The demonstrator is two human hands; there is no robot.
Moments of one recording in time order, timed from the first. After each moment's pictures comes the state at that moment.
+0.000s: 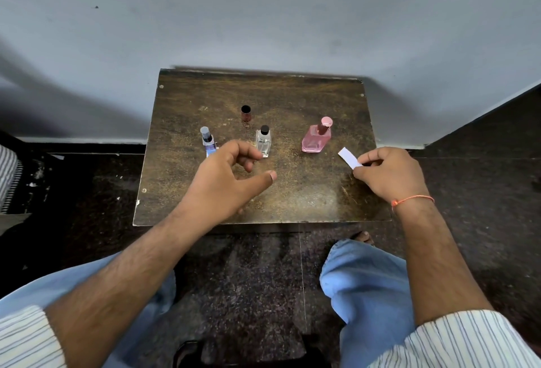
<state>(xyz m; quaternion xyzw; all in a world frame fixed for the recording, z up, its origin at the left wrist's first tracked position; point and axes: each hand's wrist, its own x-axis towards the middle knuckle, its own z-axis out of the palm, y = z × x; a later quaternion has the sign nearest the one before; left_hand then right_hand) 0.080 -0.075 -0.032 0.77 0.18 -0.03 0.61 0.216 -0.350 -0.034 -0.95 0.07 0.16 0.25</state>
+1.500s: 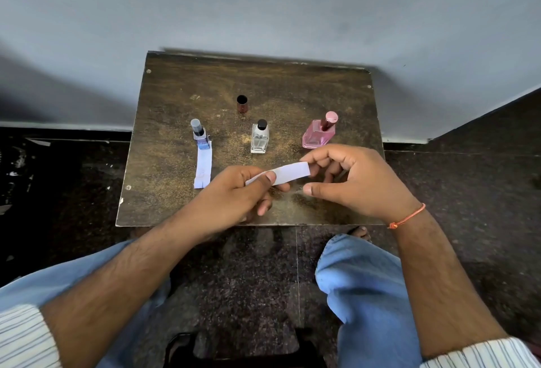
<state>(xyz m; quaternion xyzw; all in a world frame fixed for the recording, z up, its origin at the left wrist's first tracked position) 0.087 -0.084 -0.060 0.70 0.11 -0.19 0.68 0.199 -0.317 -0.030 -0.85 -0.25 0.26 0.40</state>
